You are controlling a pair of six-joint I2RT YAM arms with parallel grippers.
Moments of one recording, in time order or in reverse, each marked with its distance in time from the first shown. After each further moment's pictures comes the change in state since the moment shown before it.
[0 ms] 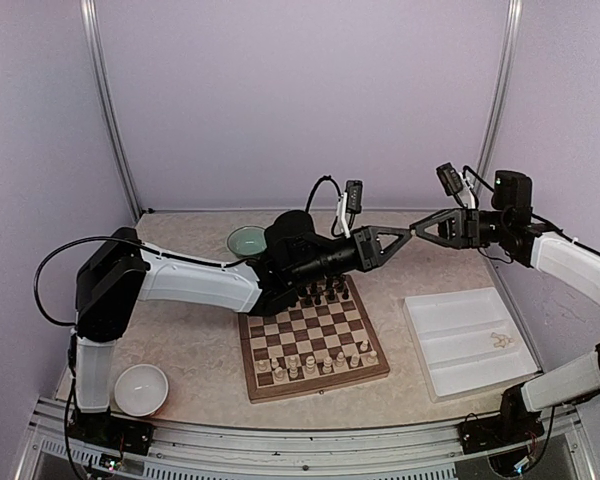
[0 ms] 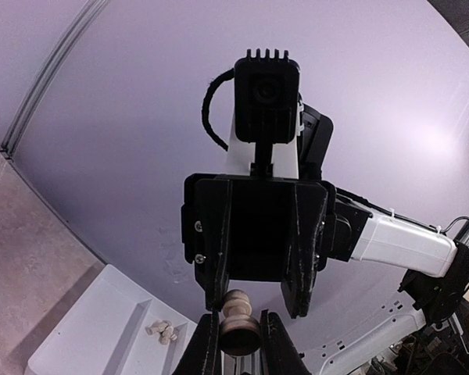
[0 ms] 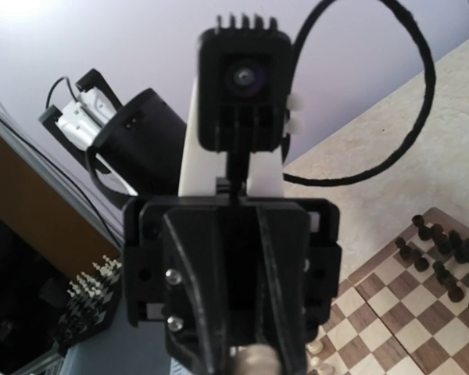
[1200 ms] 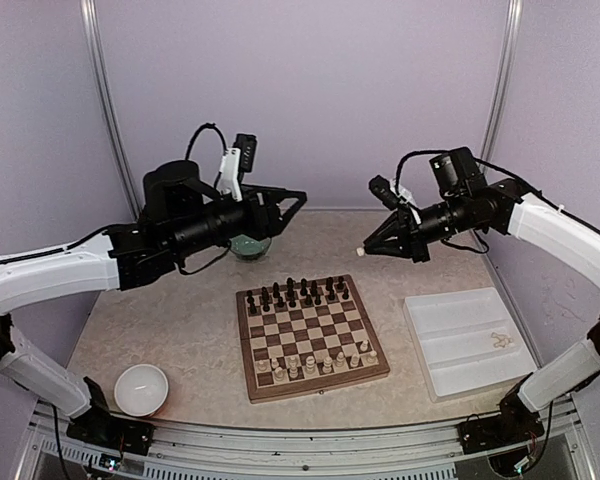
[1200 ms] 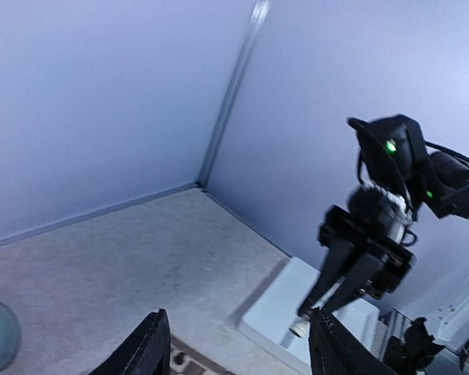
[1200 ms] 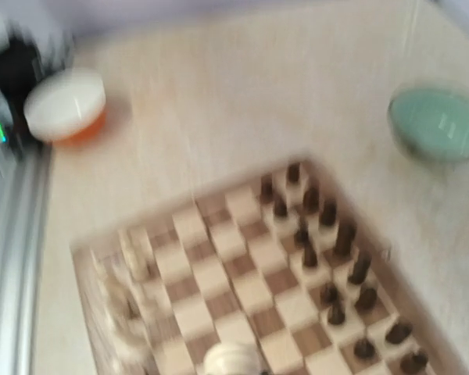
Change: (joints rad) left arm 0.098 -0.638 -0.309 -0.591 -0.255 0.422; right arm 0.320 0.105 0.367 -0.674 0.598 -0.793
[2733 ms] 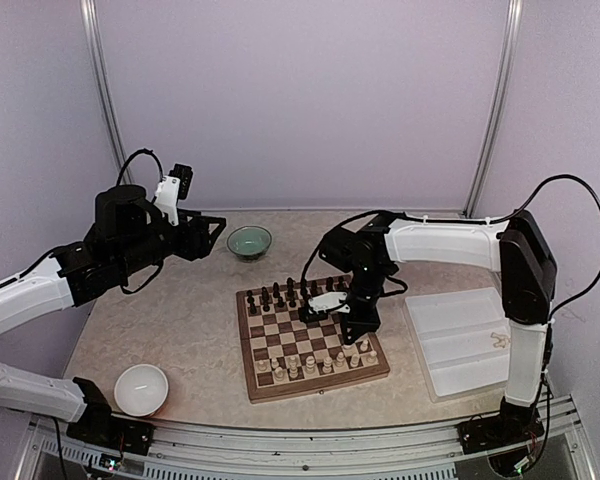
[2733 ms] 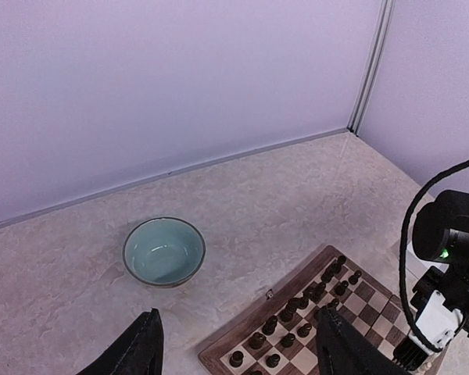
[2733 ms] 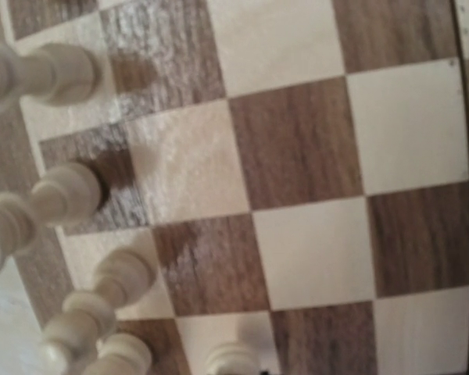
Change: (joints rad) left arm 0.278 -0.358 -0.268 -0.315 -0.161 0.211; right arm 0.376 0.600 0.261 -0.488 0.592 -0.273
